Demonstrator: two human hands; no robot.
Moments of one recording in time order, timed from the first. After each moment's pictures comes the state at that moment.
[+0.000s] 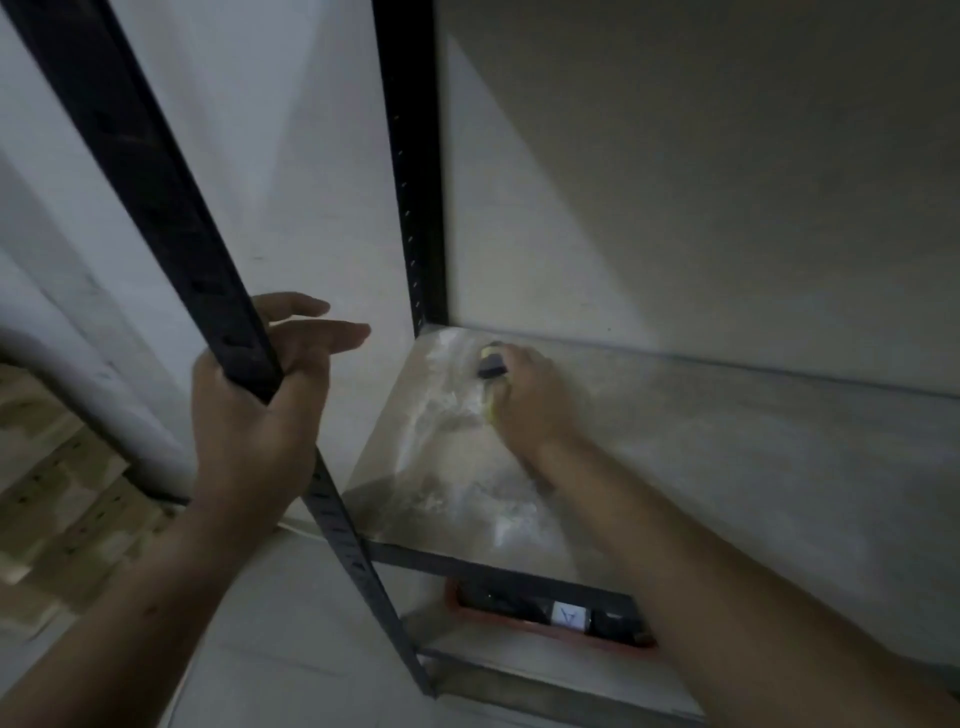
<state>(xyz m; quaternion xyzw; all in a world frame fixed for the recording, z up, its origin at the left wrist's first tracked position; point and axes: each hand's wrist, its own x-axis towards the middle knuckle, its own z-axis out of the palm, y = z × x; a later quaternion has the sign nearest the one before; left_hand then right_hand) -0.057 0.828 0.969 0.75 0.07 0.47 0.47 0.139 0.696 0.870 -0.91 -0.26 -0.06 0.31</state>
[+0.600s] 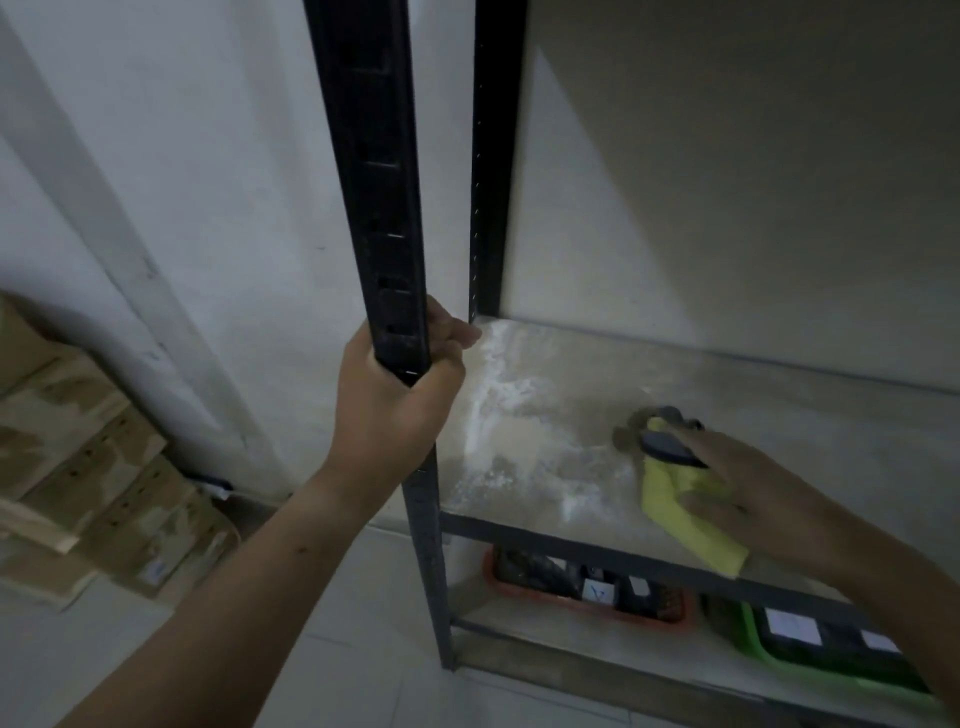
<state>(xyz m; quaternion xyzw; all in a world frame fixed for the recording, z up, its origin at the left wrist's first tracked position) -0.061 0.835 0.970 0.68 0.03 0.38 0.62 0.070 0.523 0.909 -0.91 -0.37 0.14 0.16</state>
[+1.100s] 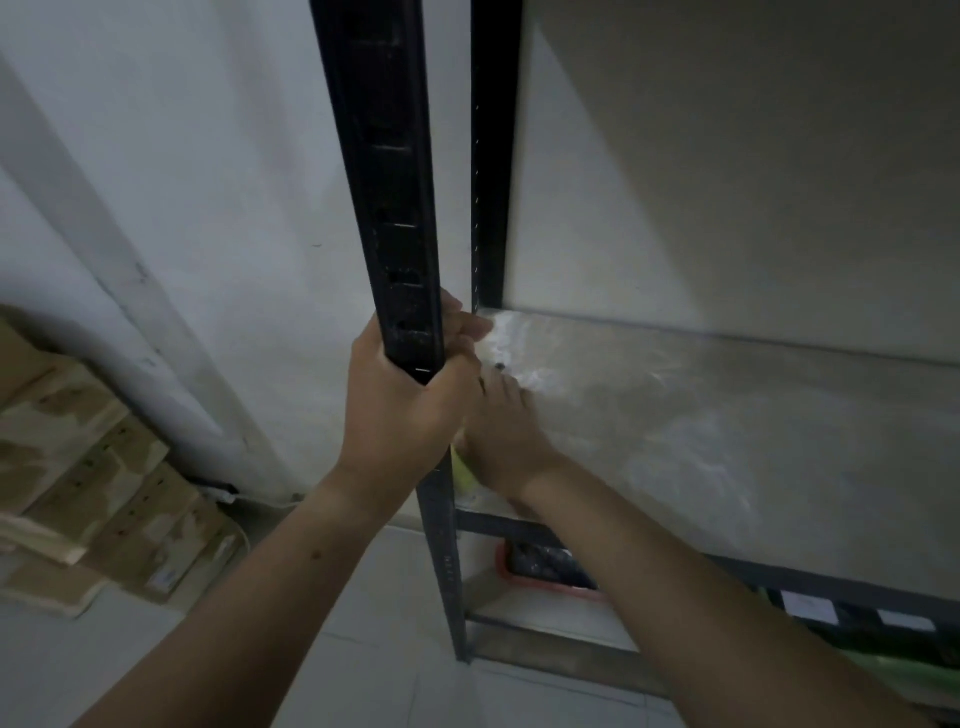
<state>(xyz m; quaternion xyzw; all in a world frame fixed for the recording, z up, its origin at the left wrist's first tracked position) -0.057 0.837 0.968 0.69 0.02 0.38 0.61 0.031 0.765 0.875 -0.92 -0.36 0.01 0.15</state>
